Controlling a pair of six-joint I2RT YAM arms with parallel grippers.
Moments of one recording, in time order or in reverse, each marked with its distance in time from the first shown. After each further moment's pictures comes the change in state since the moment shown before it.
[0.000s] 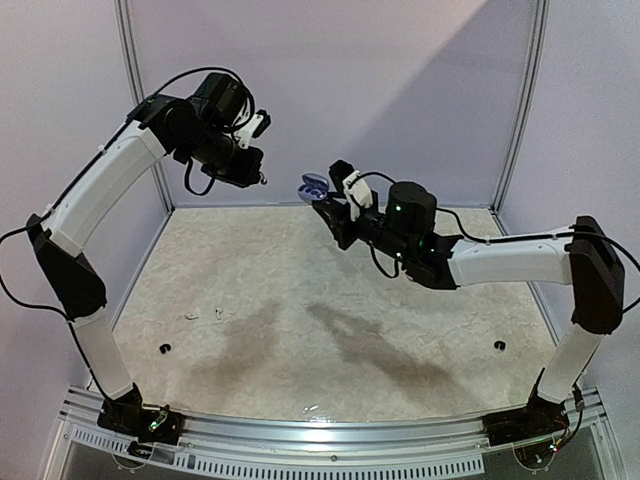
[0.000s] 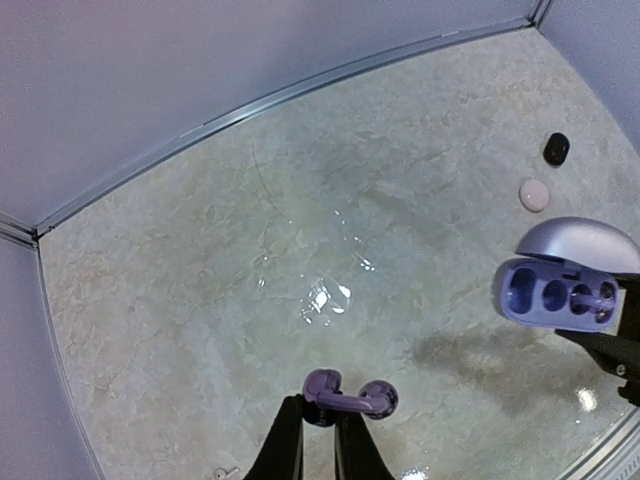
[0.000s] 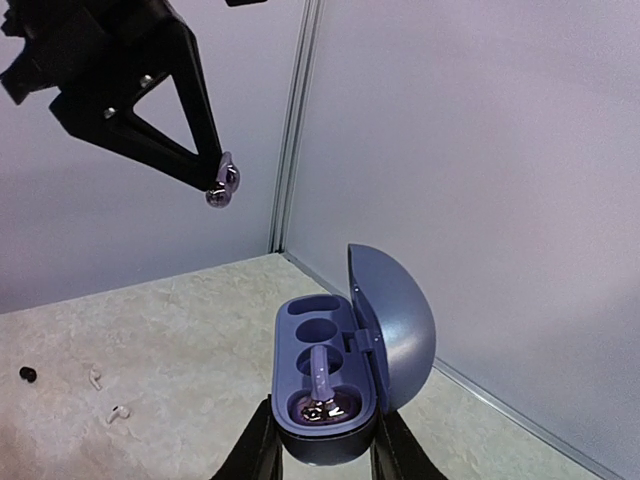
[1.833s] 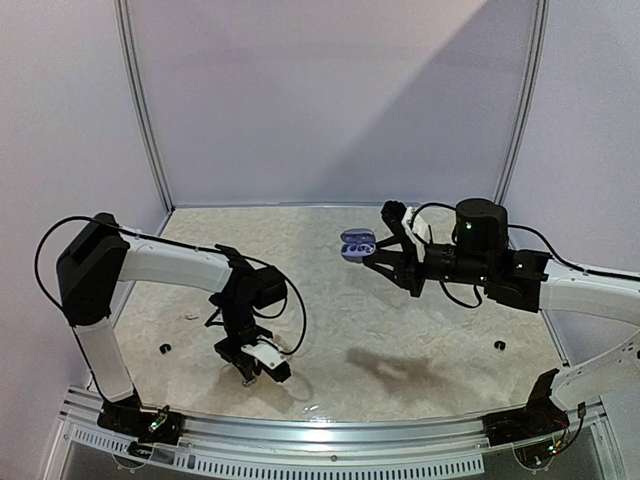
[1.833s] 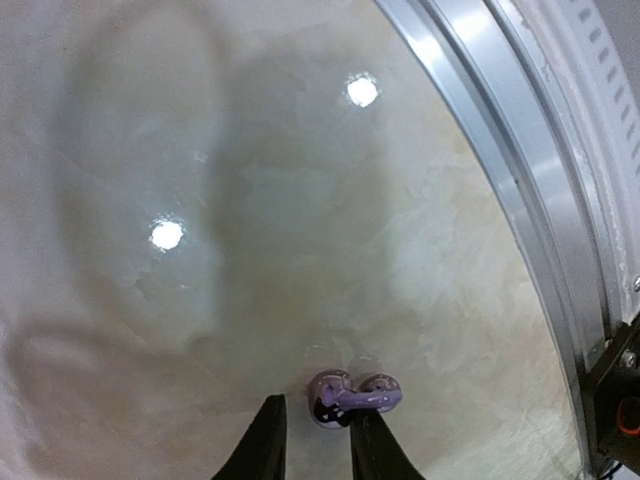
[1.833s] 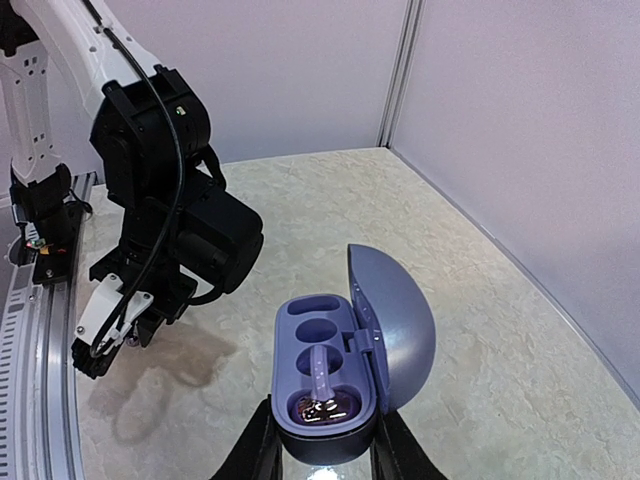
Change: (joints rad) left arm -0.201 0.019 -1.070 0.176 0.492 1.497; right arm -0.036 -0.505 -0.299 -0.491 -0.285 -0.034
